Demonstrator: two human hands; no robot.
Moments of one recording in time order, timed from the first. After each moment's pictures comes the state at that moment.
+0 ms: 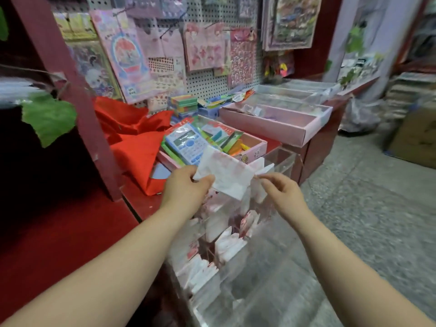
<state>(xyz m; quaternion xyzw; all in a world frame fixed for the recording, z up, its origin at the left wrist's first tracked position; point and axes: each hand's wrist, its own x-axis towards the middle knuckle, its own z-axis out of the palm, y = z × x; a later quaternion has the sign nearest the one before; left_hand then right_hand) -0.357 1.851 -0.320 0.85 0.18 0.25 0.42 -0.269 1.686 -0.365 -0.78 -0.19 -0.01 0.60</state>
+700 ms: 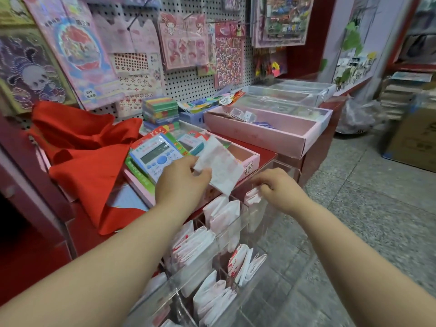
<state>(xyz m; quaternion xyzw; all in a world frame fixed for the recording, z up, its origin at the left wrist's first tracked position) -0.247 1.853 -0.320 0.88 0.16 0.26 0.35 -0.147 1.688 -0.366 -0.91 -0.31 -0.04 0.28</state>
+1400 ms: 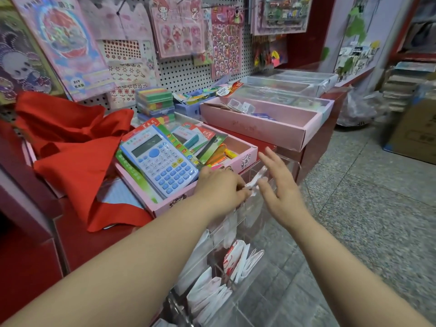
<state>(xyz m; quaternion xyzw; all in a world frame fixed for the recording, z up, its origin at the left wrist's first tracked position) -0.207 1.816 -0.347 0.99 0.00 0.07 0.09 -0.159 1.686 -0.398 -0.80 -0.33 -0.19 0.47</state>
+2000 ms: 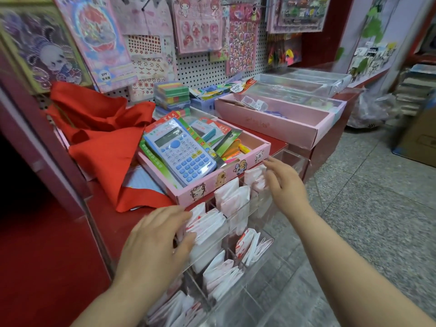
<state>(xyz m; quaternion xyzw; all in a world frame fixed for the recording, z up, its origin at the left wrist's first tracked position) -0.352 1.879 -0.385 0.96 0.05 0.25 0.15 -0.166 1.698 -0.395 -0.87 -0.24 -0.15 0.41</state>
